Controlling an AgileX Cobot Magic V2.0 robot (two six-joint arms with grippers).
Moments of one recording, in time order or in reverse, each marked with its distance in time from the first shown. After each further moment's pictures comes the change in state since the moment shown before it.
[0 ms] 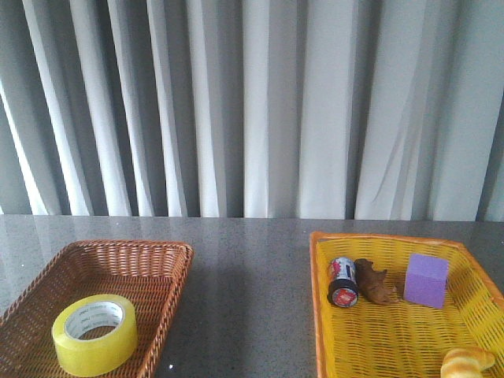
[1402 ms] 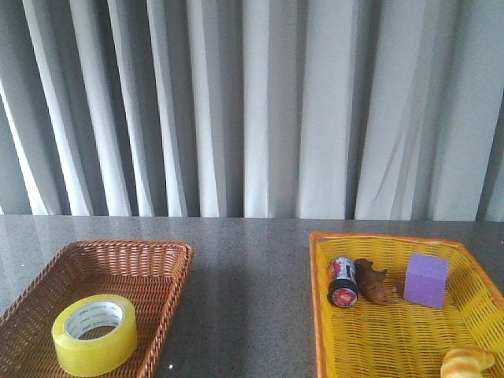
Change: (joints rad) left arm 0.000 0.000 0.000 0.002 0.001 -0.001; right arm -0.281 -0.429 0.393 -0.582 -0.210 0.642
